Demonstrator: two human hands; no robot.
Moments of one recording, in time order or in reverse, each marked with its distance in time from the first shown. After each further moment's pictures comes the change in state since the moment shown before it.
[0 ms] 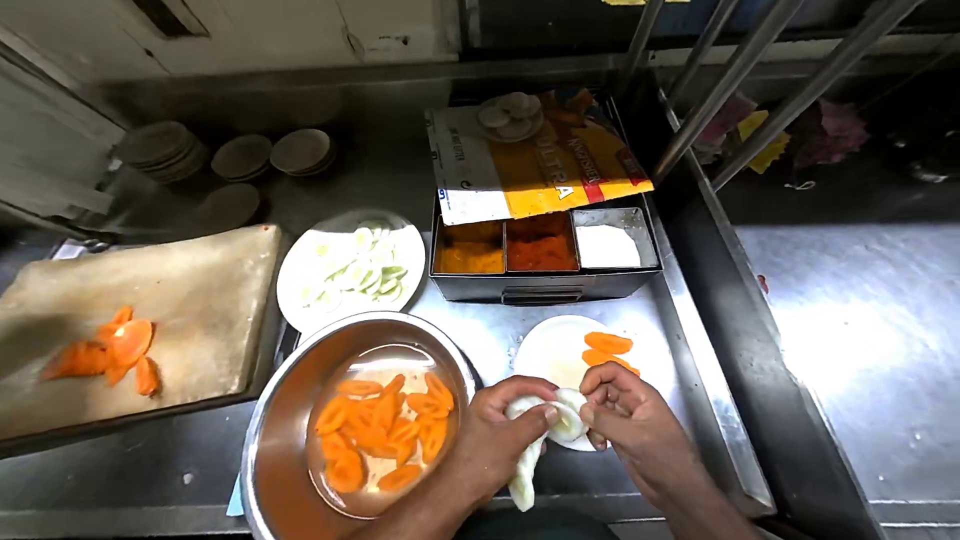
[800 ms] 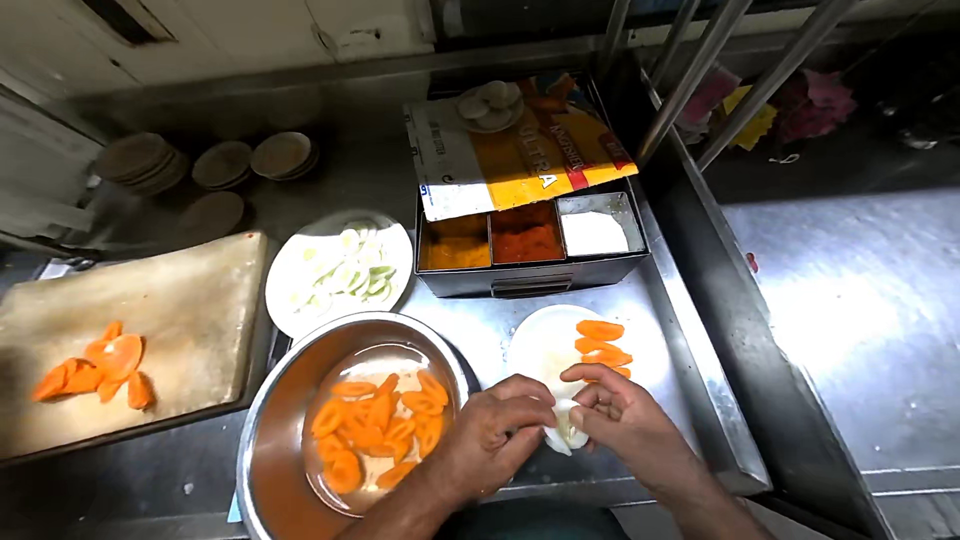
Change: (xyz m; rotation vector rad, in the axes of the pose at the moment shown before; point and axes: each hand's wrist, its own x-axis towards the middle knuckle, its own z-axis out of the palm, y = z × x) left_hand 0.008 -0.012 -0.022 0.549 -0.317 0.550; right_hand -0.010 0.004 -0.013 -0.178 -0.060 0.103
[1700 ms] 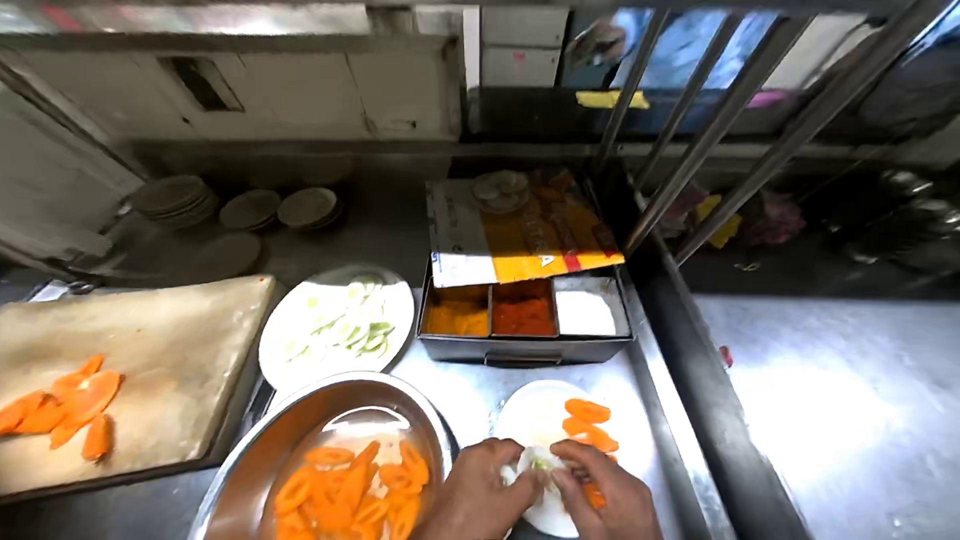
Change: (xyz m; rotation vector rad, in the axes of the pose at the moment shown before) left_hand 0.035 0.027 -0.002 0.046 0.031 -0.707; right_hand 0.002 -0.018 0.017 -0.645 0.261 -0.551
